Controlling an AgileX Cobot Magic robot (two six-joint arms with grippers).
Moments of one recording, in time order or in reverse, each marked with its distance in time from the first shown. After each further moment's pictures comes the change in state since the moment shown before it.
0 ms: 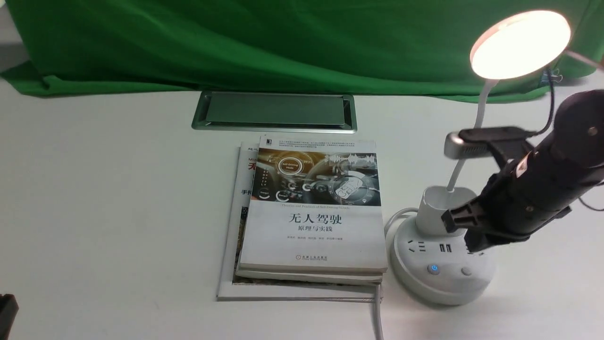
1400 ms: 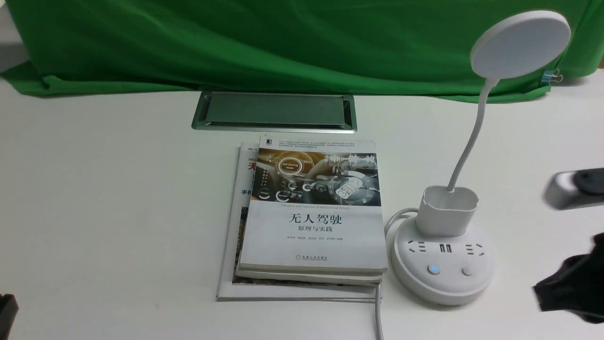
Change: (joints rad) right arm 0.000 -0.609 0.359 -0.004 0.011 0.019; left arm 0.000 0.000 0.000 0.000 0.000 -0.001
